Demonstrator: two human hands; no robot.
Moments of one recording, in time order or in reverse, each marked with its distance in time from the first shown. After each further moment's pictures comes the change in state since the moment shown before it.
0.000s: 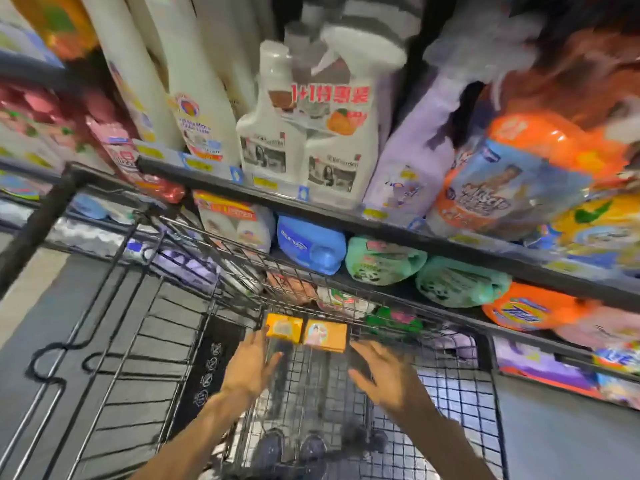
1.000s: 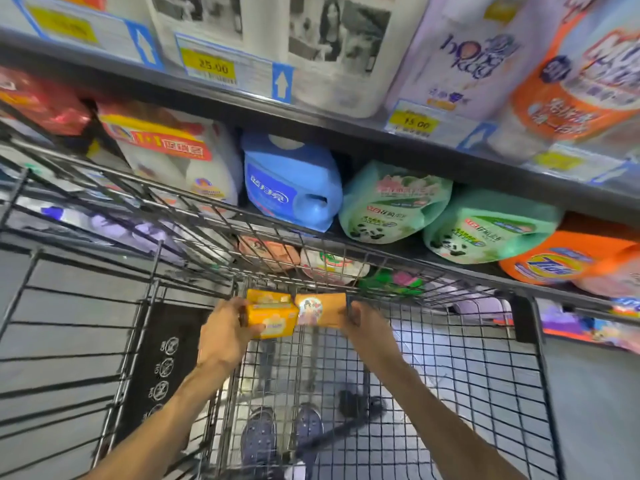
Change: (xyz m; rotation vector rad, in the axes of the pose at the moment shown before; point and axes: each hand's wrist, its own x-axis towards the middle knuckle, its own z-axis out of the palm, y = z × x) left_hand 0.093 -0.051 0.055 -0.254 0.107 -0.049; right_hand 0.126 0.049 0.125 0.461 0.167 0.394
